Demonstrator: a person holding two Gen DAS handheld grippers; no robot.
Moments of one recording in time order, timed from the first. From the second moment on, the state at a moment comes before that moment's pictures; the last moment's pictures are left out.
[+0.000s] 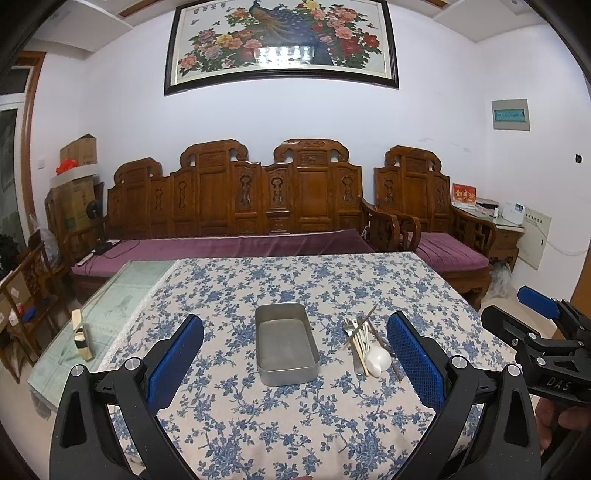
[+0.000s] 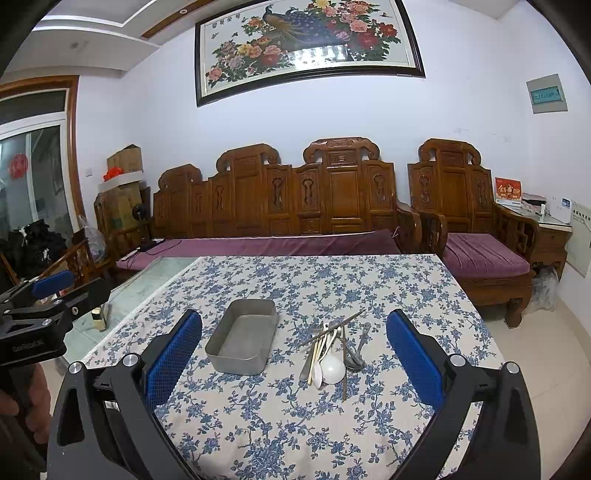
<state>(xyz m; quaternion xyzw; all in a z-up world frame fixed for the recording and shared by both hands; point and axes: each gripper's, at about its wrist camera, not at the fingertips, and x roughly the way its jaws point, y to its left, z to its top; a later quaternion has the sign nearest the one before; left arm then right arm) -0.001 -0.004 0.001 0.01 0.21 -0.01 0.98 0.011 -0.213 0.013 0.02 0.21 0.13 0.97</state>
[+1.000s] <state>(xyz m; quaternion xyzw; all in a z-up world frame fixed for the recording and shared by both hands) -0.006 -0.008 0.010 0.01 0.20 -0.01 0.98 0.009 -0.212 0.013 0.02 0.20 0.13 0.97</state>
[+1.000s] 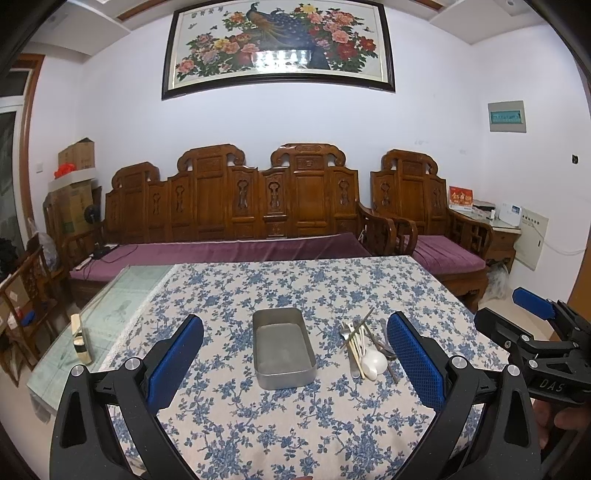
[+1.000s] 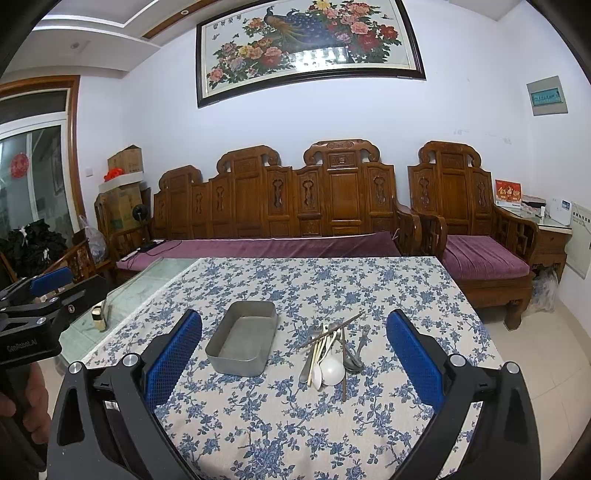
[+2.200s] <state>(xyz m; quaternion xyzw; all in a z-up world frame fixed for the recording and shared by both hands) 0.034 -0.005 -0.027 0.01 0.27 -0.03 0.96 0.041 -0.216 -0.006 0.01 0.24 0.14 0.96</state>
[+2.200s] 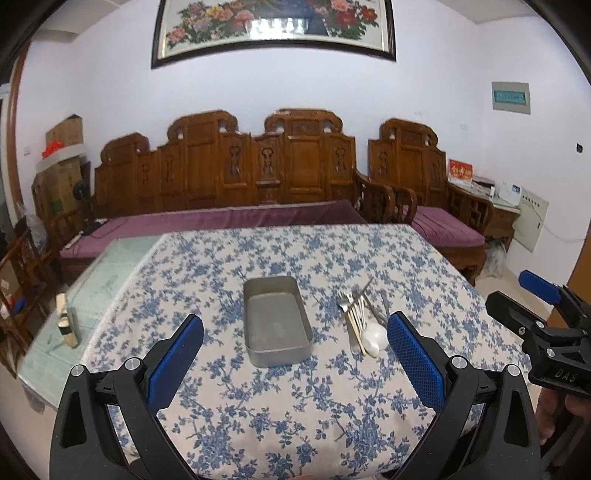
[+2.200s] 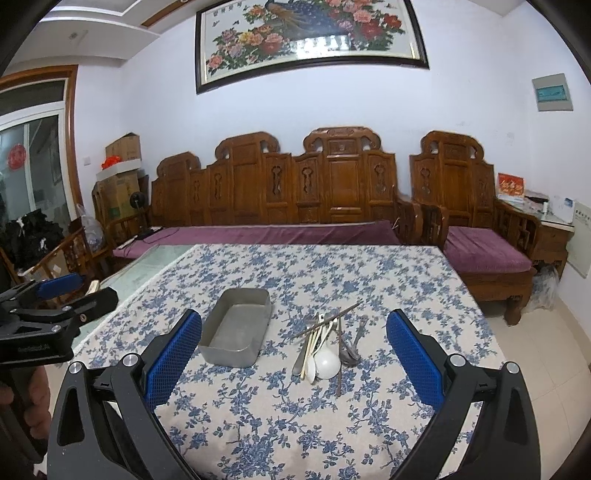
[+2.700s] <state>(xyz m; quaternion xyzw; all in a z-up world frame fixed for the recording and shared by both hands) 0.093 -0.022 -0.077 0.05 0.31 -0.07 0.95 0.124 -0.226 -0.077 0.01 0.30 0.14 0.94</state>
